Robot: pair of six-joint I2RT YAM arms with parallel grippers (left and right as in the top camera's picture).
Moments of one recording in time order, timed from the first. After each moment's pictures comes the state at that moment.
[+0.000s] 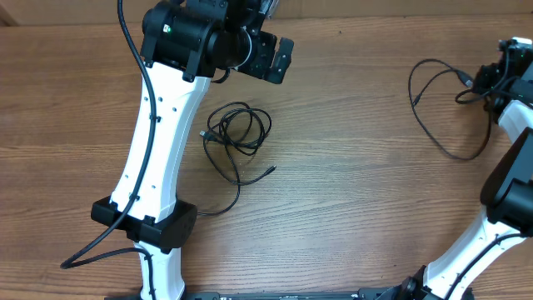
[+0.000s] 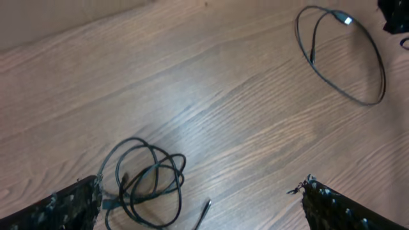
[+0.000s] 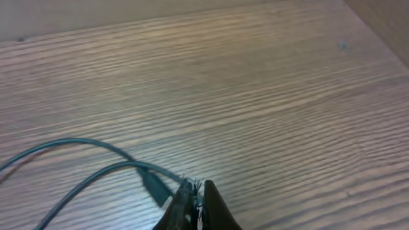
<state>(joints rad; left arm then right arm) -0.41 2.05 2.62 -1.49 0.16 -0.06 -0.50 2.18 1.50 0.04 -0.15 -0.17</state>
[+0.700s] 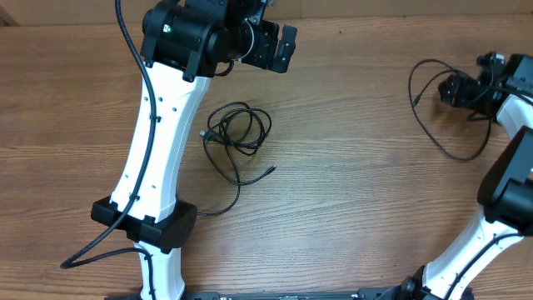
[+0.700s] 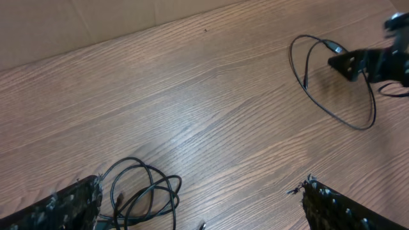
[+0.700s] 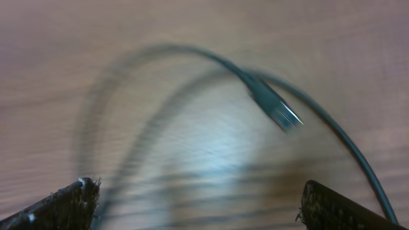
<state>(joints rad) -0.41 2.05 2.62 -1.41 0.16 -0.10 -0.46 2.13 1.53 -0.33 -0.35 -0.14</state>
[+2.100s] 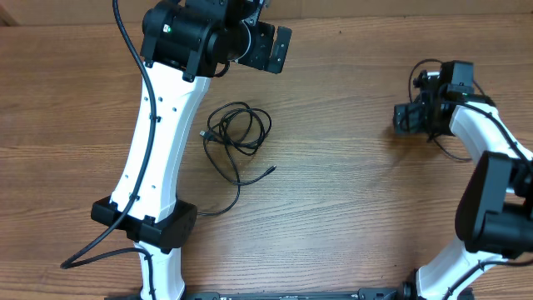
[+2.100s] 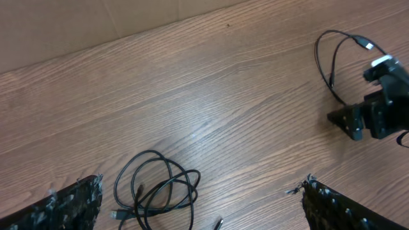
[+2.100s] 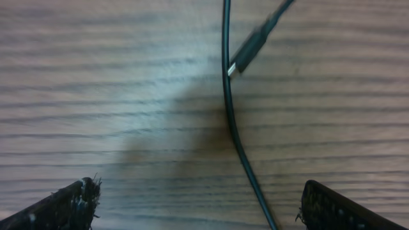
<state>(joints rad) -0.41 2.05 2.62 -1.44 0.08 -0.09 -0.19 1.93 1.27 -0.55 -0.03 -0.24</state>
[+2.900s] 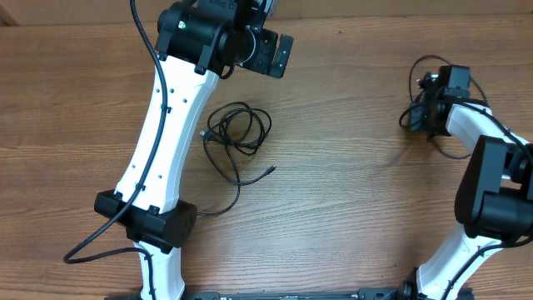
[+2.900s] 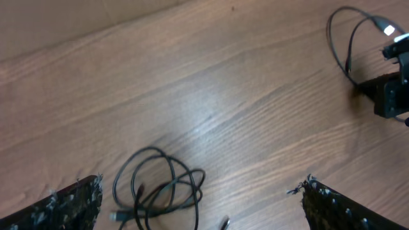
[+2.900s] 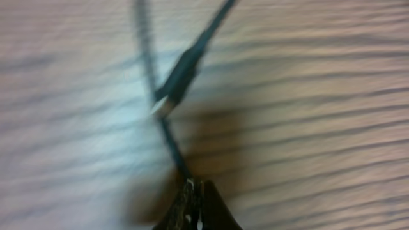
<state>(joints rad) -0.41 2.05 2.49 -1.35 0.08 -0.07 -0.23 2.02 1.26 -0.35 0.06 -0.15</state>
